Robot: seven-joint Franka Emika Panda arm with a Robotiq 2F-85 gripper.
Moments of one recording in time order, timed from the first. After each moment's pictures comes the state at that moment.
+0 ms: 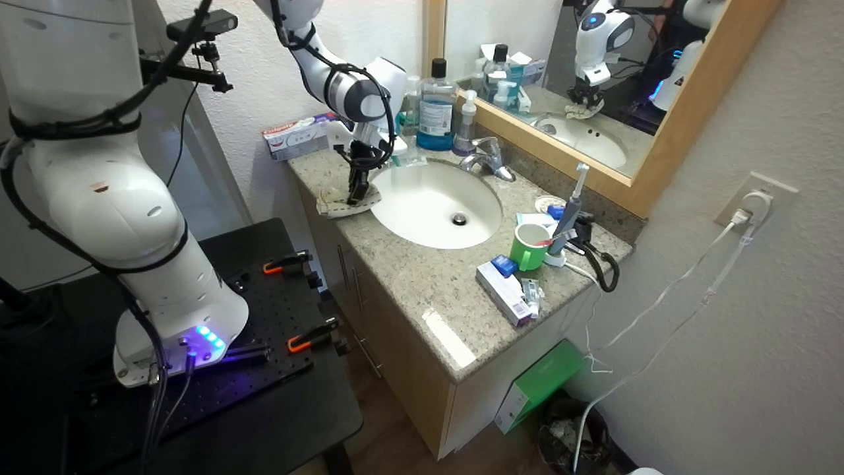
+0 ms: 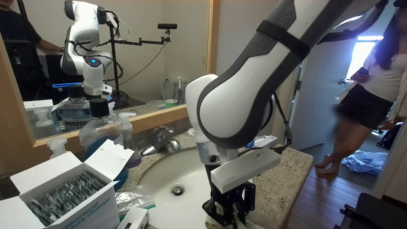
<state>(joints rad) 0.29 0.35 0.09 -2.30 0.13 2.26 0.56</state>
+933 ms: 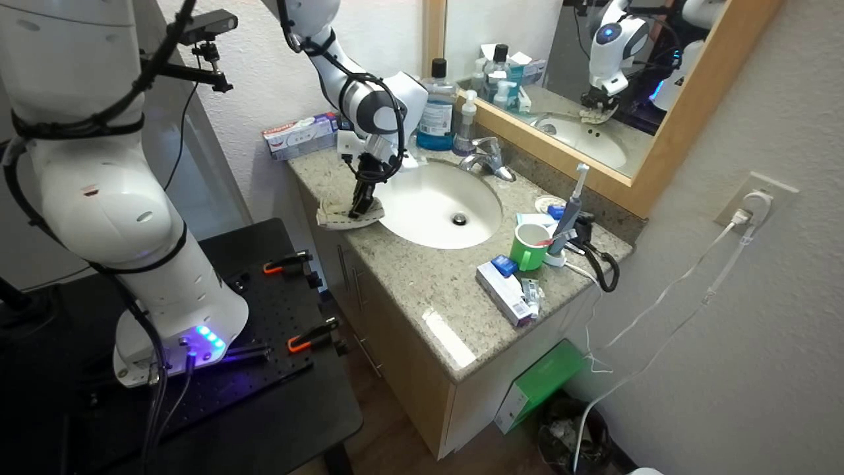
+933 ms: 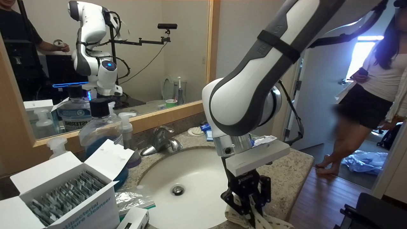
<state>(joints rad) 0.21 0.34 0.06 -2.32 0.15 2.17 0.53</state>
